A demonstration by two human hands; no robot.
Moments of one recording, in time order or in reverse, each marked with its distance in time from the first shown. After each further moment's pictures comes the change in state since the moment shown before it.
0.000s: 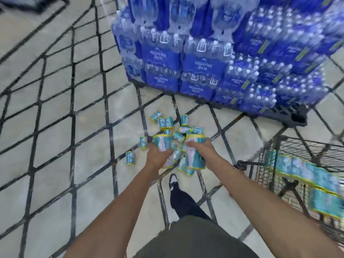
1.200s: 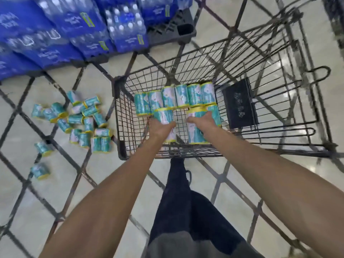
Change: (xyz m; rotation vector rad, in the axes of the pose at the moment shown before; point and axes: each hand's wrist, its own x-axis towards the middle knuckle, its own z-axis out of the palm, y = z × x) left_hand -0.160 0.009 0.699 0.349 -0.353 -0.009; right_hand 0.013 0.208 -0.669 0.167 0.438 0.307
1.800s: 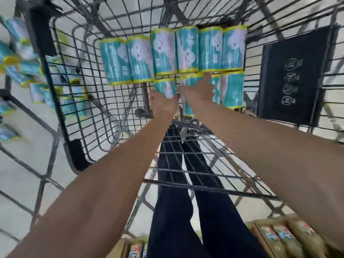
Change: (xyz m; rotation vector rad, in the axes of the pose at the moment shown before) left_hand 0.177 -0.059 0.123 0.211 0.072 -0.240; right_hand 0.213 0.040 0.087 -0.409 0.165 0.097
